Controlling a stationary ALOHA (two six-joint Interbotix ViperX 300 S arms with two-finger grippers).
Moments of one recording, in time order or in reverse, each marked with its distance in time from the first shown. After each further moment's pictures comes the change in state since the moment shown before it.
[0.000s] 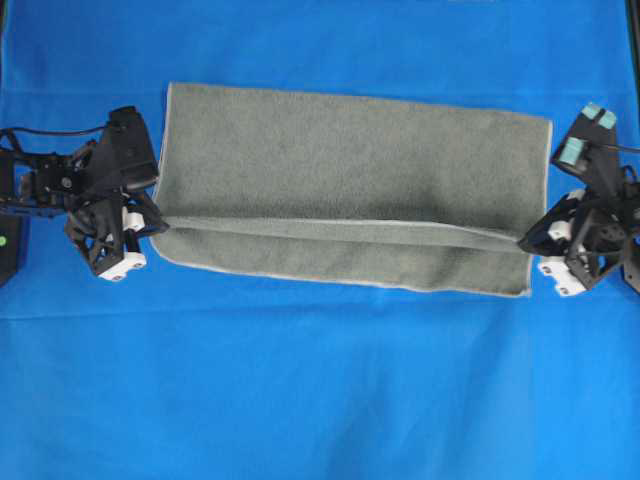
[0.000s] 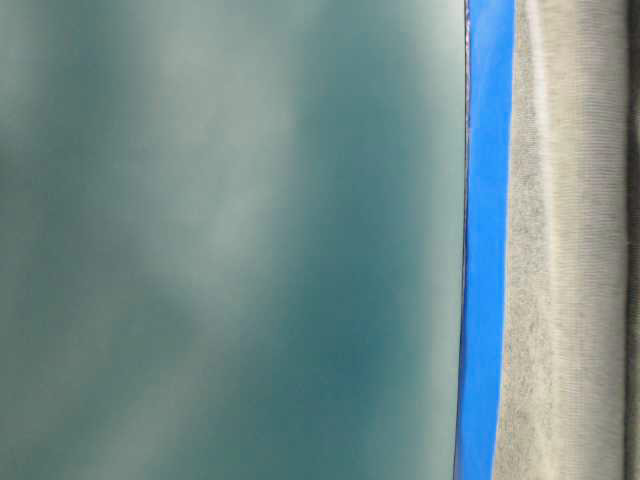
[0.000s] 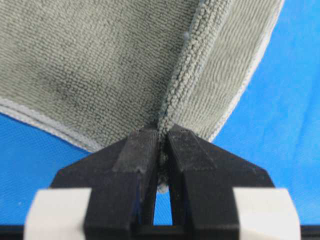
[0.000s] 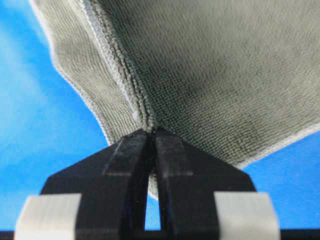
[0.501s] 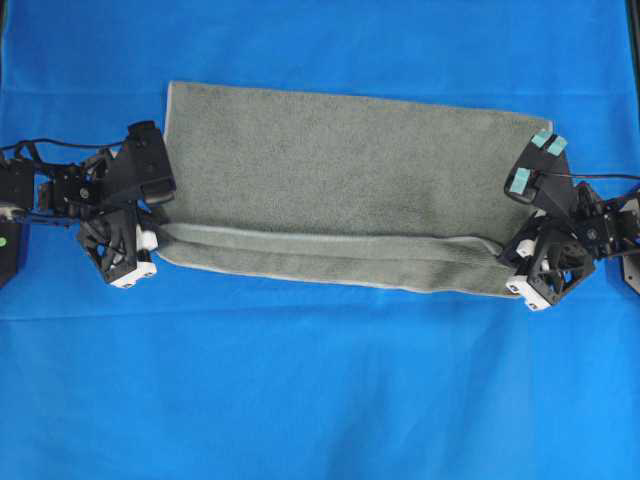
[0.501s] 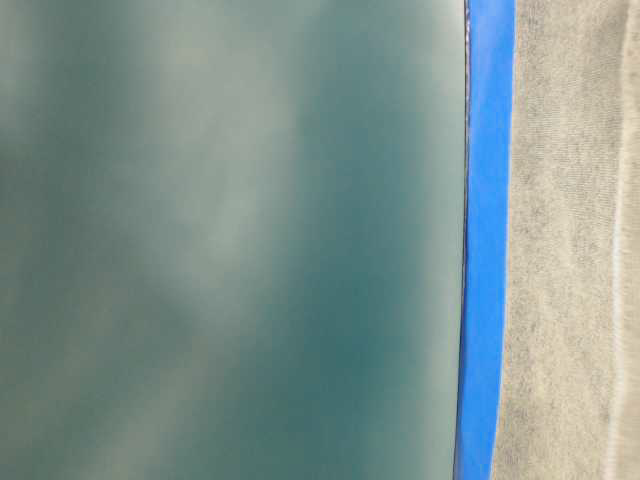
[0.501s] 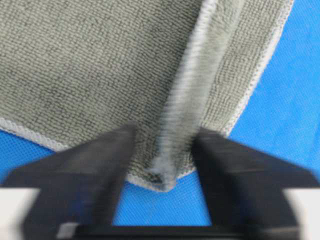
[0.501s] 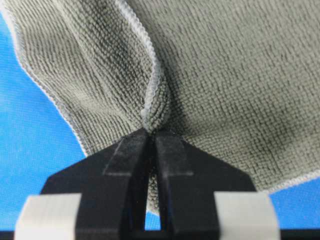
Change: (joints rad) left arm -0.012 0.081 -0.017 0.005 -0.040 0.009; right arm 0.015 0.232 -0.025 -0.040 -0.146 0.000
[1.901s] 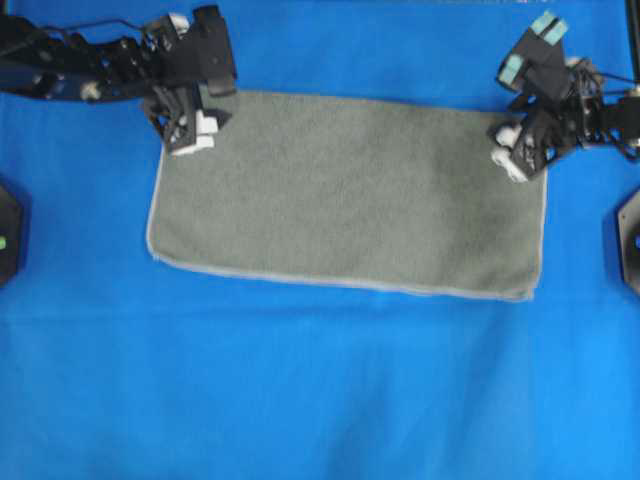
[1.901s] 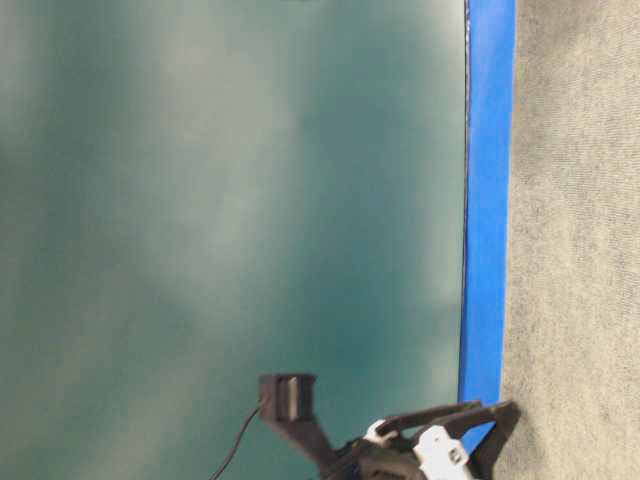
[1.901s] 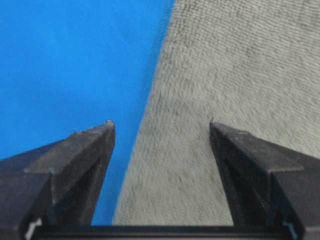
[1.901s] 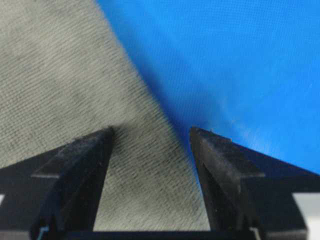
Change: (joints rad) left arm 0.462 0.293 -0.324 0.011 -0.064 0.650; right arm -0.637 0.195 -0.095 -0.692 -0.112 0.026
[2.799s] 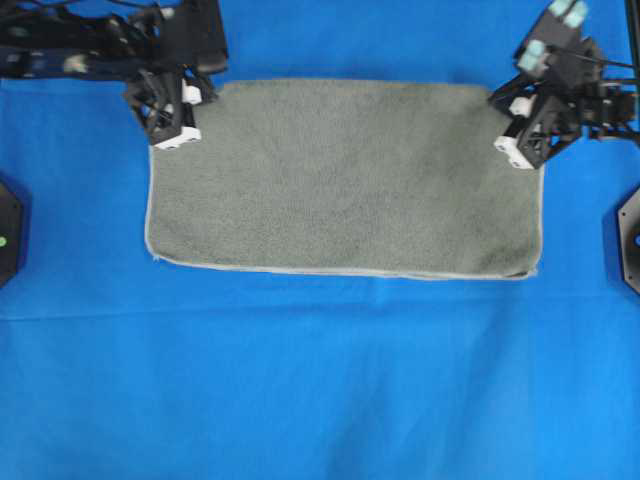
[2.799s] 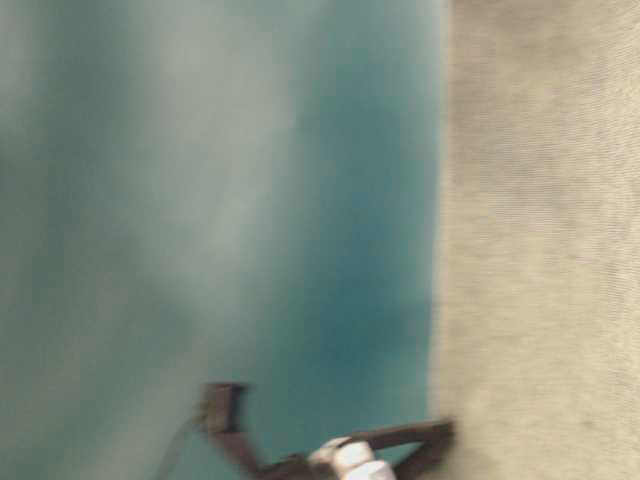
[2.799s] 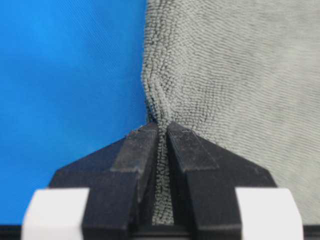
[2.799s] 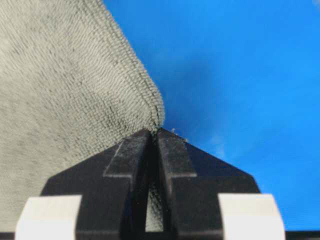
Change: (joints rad) left arm -0.025 -0.230 -0.051 0.000 0.376 -0.067; right arm 0.104 -0.291 -0.015 0.023 0.137 -0.008
